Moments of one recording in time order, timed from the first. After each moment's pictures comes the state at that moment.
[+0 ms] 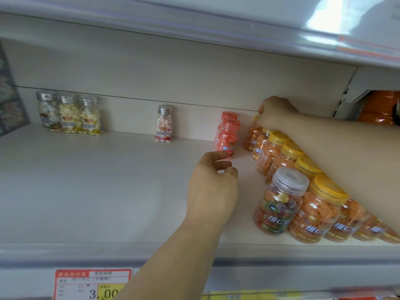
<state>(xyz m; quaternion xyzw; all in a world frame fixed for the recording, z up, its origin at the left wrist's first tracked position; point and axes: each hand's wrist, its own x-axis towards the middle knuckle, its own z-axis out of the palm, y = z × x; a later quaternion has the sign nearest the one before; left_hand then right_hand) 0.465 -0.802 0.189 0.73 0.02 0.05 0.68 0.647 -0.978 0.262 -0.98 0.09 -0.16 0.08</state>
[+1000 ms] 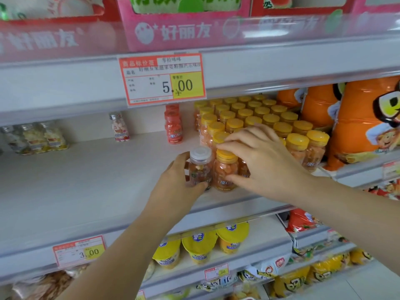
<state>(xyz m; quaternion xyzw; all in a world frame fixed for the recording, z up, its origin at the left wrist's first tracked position) 0.411 -0.817 0.196 0.90 -0.15 0.02 0.42 0.392 -1.028 0.223 -0.94 -0.22 -0.26 0.01</state>
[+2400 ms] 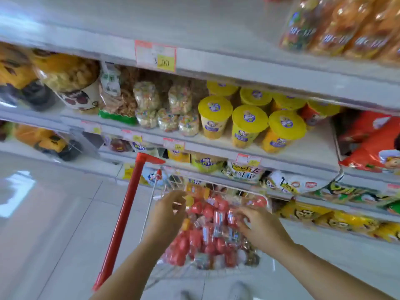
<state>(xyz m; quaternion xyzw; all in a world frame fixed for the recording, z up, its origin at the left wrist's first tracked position) 0.153 -0.747 -0.057 0.86 0.21 -0.05 0.46 0.204 -0.996 -0.064 -0.94 -0.21 0.20 0.19</state>
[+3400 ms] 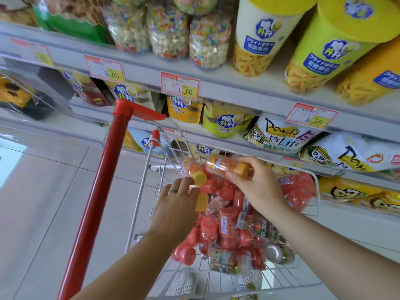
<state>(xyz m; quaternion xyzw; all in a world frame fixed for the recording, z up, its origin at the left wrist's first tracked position) 0.155 -0.719 -0.238 0.99 -0.03 -0.15 0.04 0.253 -0.908 -0.207 -0.90 0.00 0.18 0.40</state>
